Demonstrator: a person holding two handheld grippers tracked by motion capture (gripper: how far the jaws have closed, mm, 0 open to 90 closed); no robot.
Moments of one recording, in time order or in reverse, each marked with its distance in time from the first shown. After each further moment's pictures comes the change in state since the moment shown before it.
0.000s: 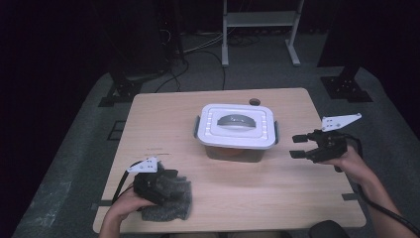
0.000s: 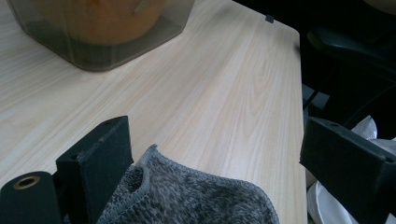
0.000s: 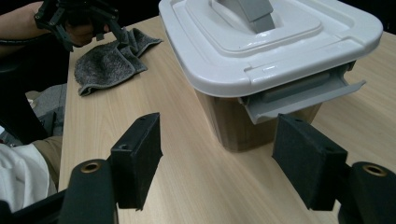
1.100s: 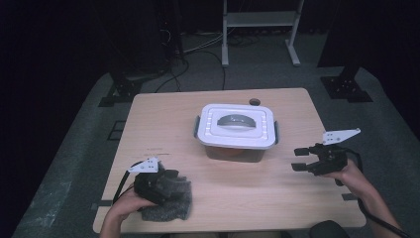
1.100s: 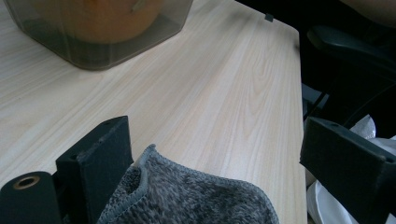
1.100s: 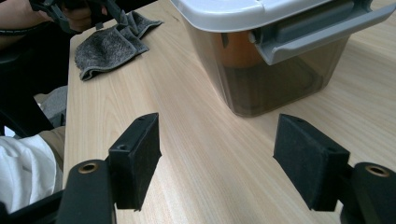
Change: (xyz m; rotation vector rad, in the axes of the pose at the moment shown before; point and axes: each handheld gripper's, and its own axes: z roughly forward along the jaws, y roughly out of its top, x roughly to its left) left arm 0.000 0.000 0.002 0.008 -0.003 0.000; right arm 0.005 -0.042 0.006 0.011 0.010 0.069
